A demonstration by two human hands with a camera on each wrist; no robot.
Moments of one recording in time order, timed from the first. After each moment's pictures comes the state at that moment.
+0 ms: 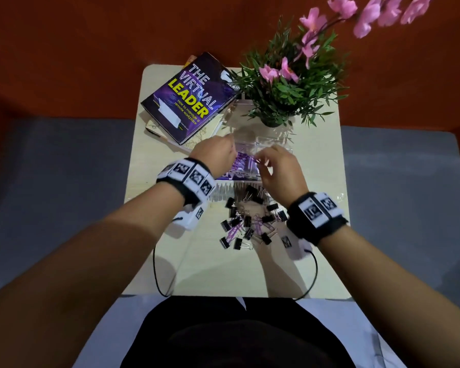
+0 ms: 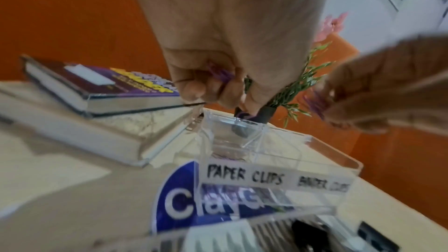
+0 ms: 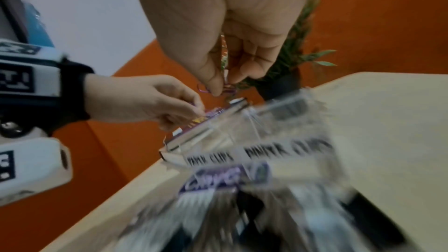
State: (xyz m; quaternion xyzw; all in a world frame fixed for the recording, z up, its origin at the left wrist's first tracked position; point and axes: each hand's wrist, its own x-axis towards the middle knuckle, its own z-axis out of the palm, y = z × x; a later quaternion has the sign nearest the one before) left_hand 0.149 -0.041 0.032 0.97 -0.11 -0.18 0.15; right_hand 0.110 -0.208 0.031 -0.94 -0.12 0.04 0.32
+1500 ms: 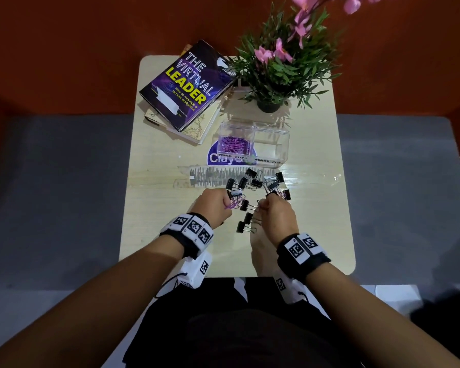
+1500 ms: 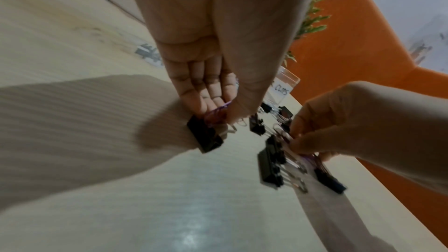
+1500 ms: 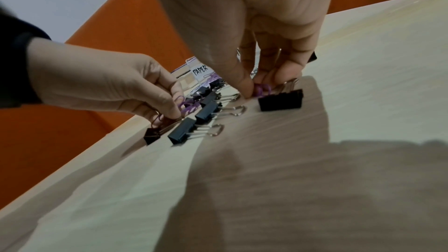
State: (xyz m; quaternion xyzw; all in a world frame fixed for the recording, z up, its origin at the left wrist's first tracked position) left_hand 0.021 -0.039 -0.021 0.90 0.05 -0.30 0.32; right_hand -0.001 -0.212 -0.035 -0.93 0.09 0.18 0.30
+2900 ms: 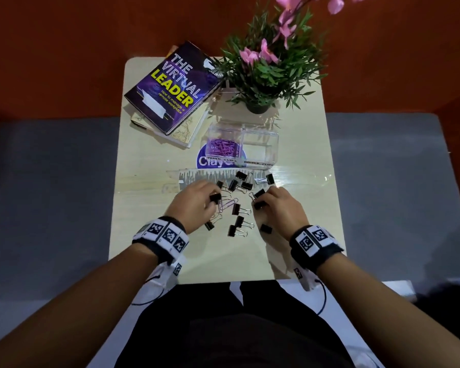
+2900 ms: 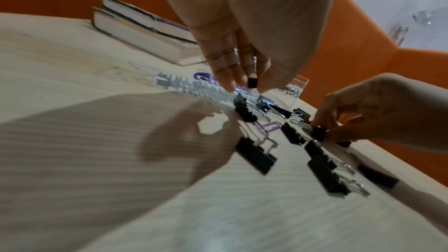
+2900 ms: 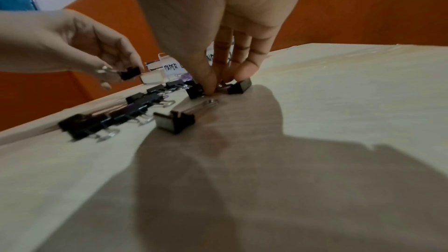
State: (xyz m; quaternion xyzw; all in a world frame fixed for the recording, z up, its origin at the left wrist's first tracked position) left_hand 0.027 -0.019 -0.014 0.94 -0.13 -0.16 0.26; right_hand 0.016 -0.254 -0.034 -0.96 -0.11 0.16 0.22
